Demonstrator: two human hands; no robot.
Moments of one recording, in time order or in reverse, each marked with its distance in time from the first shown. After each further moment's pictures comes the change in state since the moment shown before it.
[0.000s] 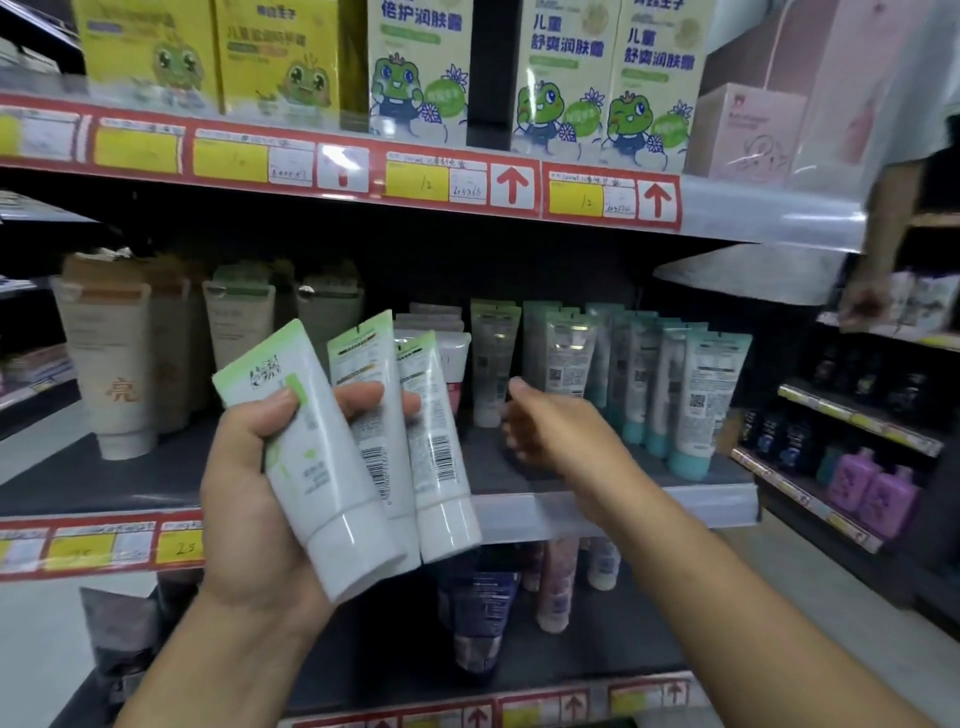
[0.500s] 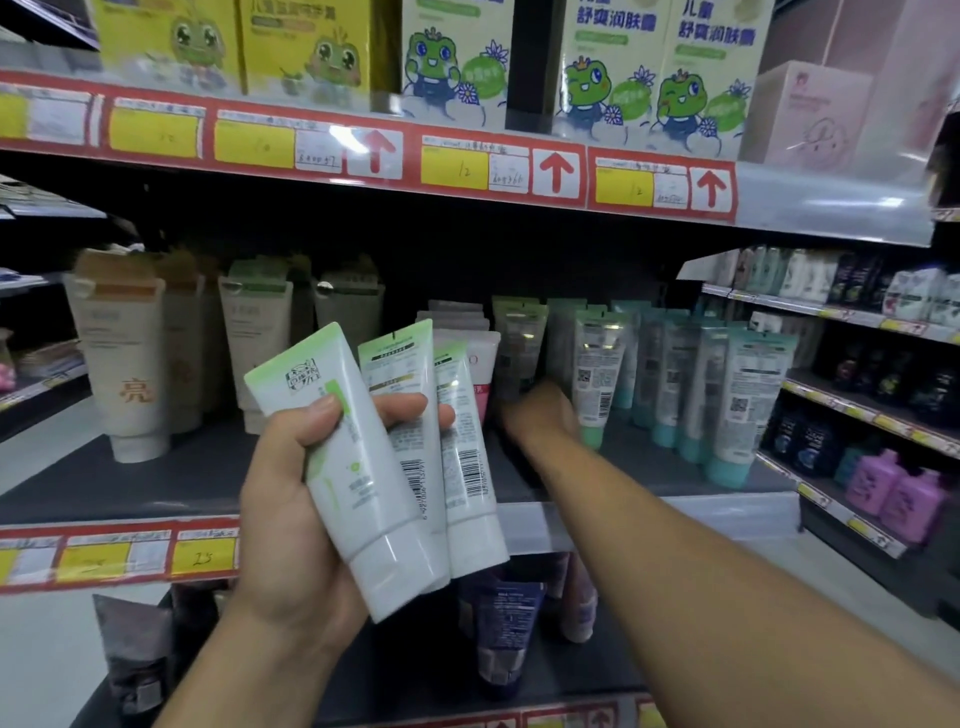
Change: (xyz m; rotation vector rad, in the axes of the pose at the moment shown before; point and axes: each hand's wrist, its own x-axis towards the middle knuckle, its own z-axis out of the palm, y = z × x) left_hand 0.013 -0.005 -0.012 0.042 -0.030 -0.023; right_hand 0.109 0.028 0.054 -0.398 0.351 0.092
